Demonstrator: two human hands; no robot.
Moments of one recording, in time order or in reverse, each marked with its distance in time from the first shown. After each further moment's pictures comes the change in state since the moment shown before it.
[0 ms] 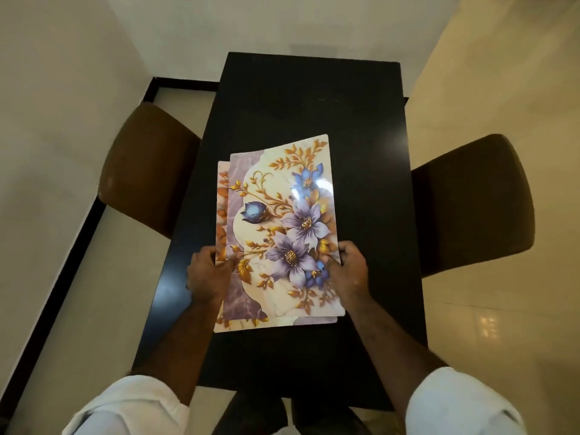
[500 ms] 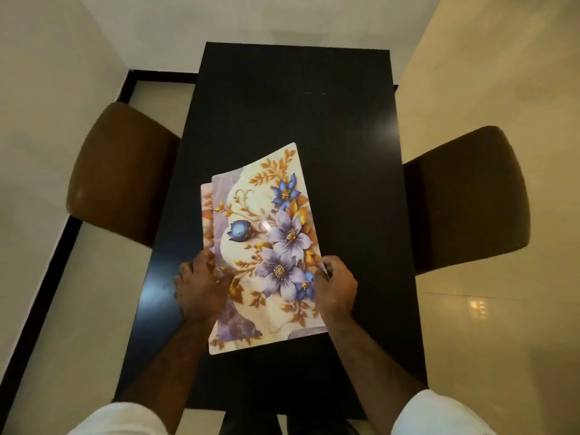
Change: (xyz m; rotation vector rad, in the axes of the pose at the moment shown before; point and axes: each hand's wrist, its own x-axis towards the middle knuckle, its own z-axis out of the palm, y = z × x) left_hand -0.009 0.028 0.009 0.461 -0.023 0.075; right_hand -0.012 0.010 0.021 -0.172 0.134 -0.016
